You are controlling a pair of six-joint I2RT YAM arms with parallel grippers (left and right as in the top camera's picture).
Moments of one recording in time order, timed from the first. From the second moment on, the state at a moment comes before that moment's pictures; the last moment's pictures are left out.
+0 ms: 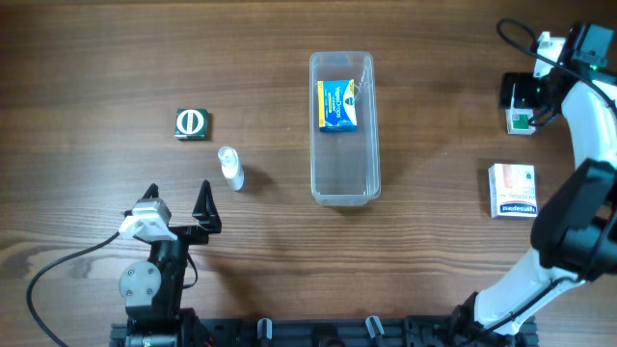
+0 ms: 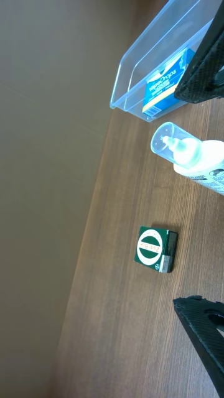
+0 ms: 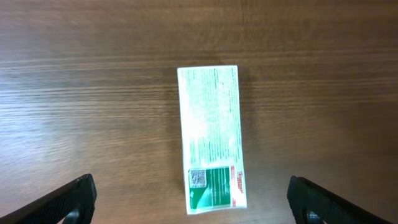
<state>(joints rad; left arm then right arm) 0.05 0.01 0.01 -0.07 0.10 -0.26 -0.35 1.97 1.54 -0.66 0.00 -0.28</state>
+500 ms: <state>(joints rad) 0.05 0.01 0.01 -0.07 0.10 -0.26 -0.40 2.12 1.54 -0.60 -0.04 -0.32</state>
